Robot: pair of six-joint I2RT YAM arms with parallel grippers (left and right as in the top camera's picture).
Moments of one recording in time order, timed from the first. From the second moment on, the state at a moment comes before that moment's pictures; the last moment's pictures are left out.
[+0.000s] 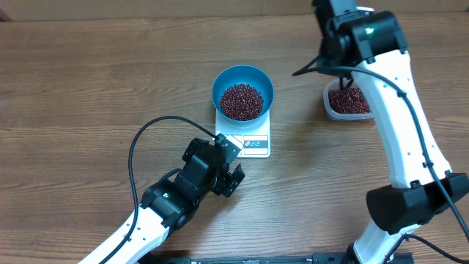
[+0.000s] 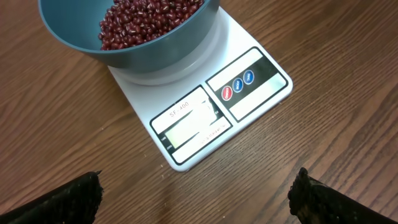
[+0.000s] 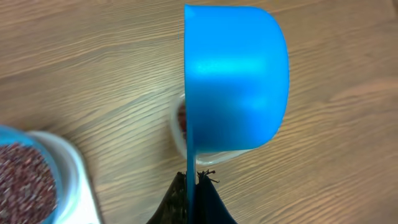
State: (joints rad) left arm -0.70 1.11 0.61 -0.28 -0.16 0.06; right arm 0.27 1.89 2.14 -1.47 0.43 0.51
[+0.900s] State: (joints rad) left arm -0.70 1.11 0.61 -0.28 -0.16 0.06; right arm 0.19 1.89 1.60 -1.20 0.46 0.51
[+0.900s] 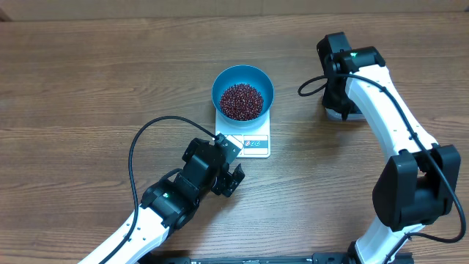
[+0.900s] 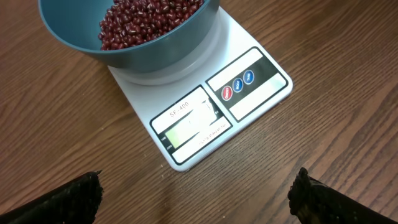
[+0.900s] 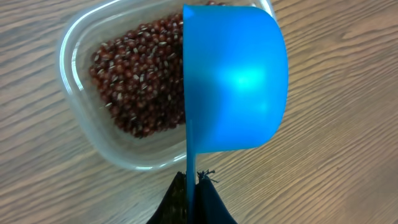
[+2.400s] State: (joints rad) left arm -0.70 1.11 0.61 -0.28 -0.16 0.06; right arm 0.17 1.89 1.43 -0.99 0.35 0.51
